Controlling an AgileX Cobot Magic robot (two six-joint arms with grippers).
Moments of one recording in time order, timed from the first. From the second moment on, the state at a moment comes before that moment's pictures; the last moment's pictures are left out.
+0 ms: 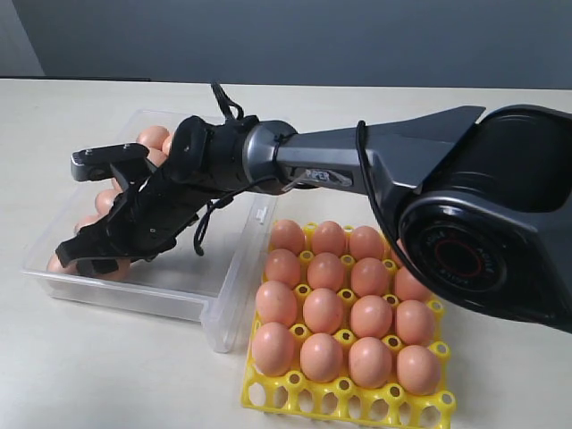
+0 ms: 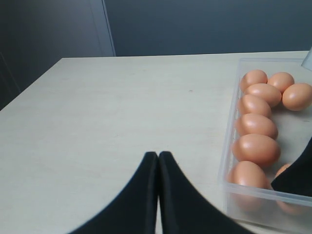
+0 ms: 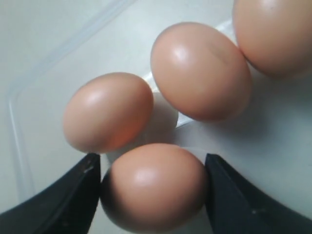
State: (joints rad) left arm 0.28 0.00 0.00 0.00 0.32 0.06; right arm 0.88 2.40 -1.81 0.78 0.61 -0.44
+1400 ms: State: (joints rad) left arm 0.28 0.00 0.00 0.00 0.32 0.06; right arm 0.91 1.41 -0.82 0.28 0.38 -0.50
